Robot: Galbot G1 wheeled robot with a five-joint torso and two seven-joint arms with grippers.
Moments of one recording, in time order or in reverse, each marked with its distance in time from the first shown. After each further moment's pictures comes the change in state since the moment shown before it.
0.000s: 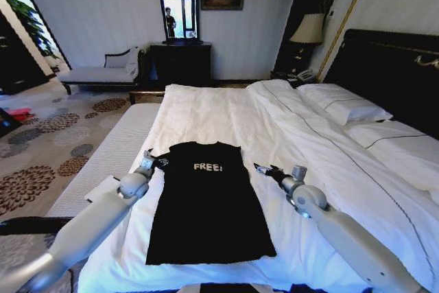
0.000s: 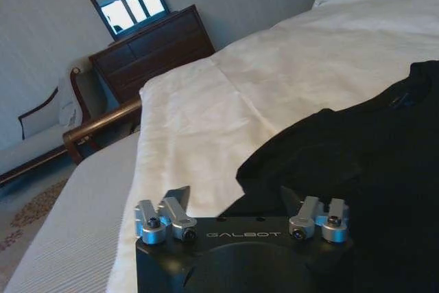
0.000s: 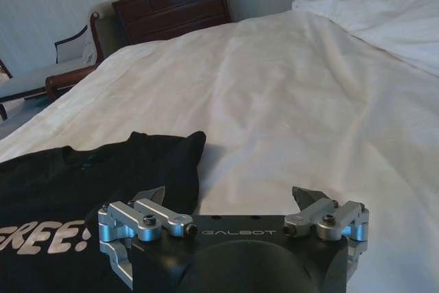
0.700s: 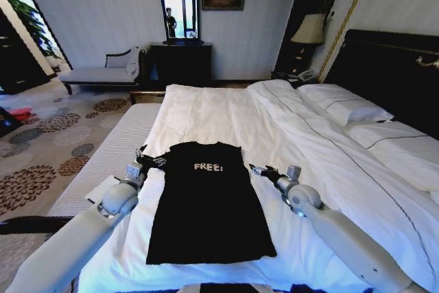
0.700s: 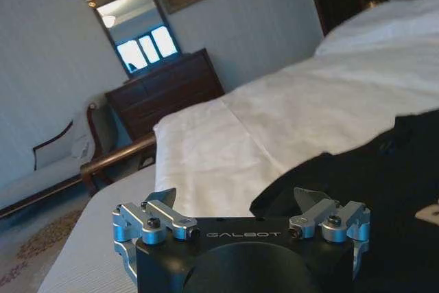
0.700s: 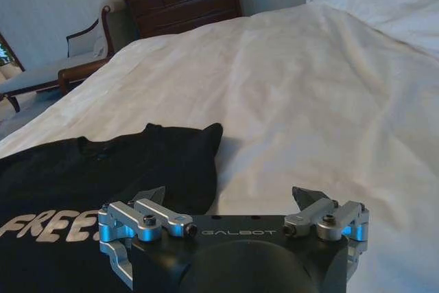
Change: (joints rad) left arm 0.247 0.103 -0.225 -0.262 0.026 -0.045 0.008; right arm 0.021 0.010 -0.043 0.002 -0.010 -0.001 -0.001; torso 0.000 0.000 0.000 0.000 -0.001
